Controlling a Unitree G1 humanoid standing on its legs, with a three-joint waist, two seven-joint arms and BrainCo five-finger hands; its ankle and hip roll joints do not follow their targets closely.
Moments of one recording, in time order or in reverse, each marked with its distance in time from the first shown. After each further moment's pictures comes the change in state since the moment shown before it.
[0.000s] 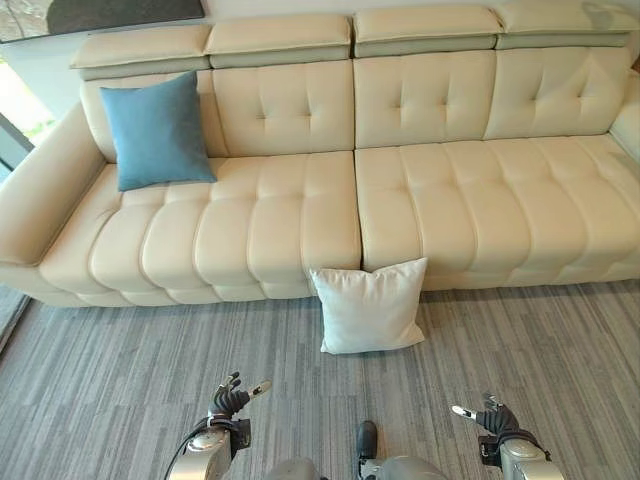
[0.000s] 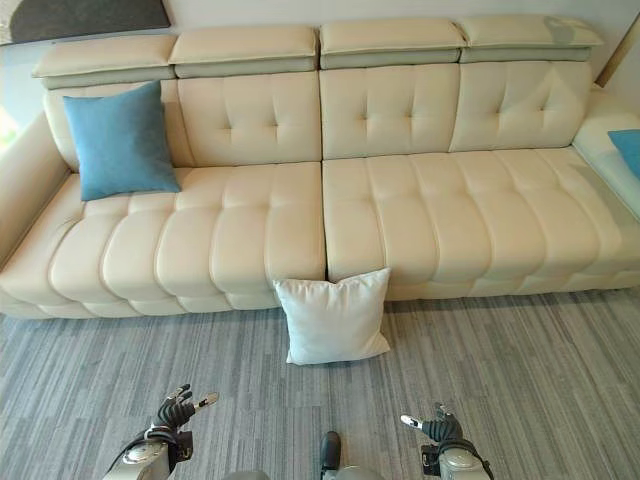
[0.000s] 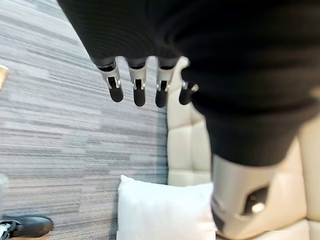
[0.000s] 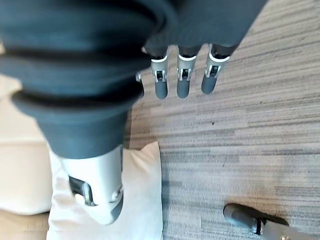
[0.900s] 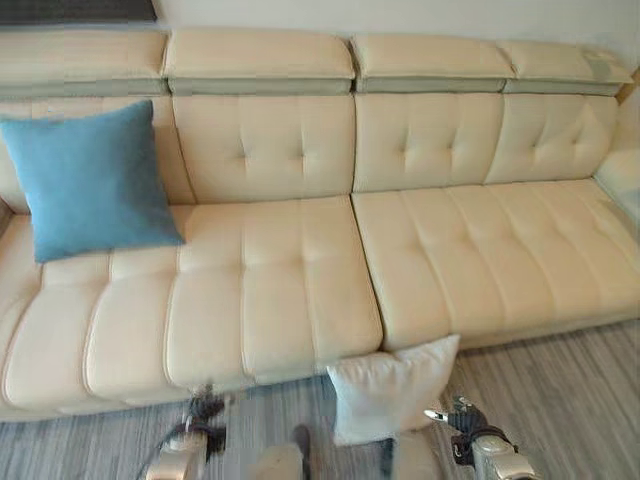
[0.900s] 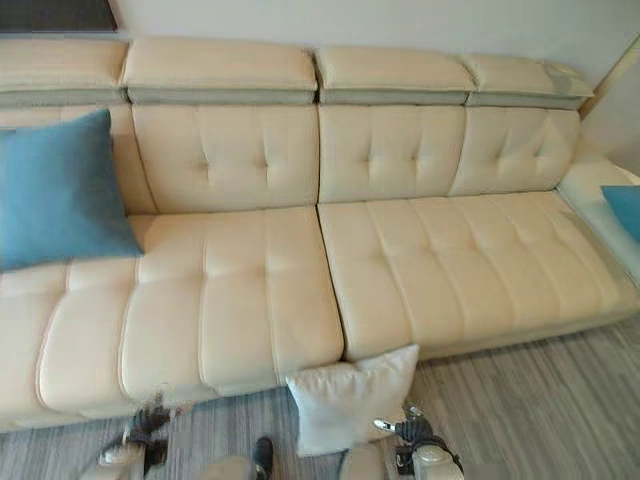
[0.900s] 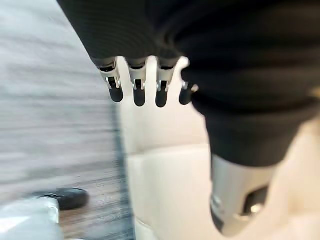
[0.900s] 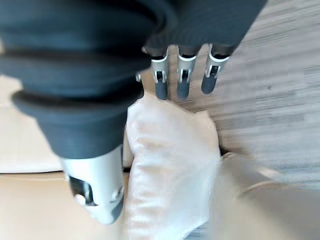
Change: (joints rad) left arm 0.032 0.085 -0.010 0.116 0.006 0.022 0.009; right arm -0.027 0.087 0.046 0.049 -0.051 0.021 0.023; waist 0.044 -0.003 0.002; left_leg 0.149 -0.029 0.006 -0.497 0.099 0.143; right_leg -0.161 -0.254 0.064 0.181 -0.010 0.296
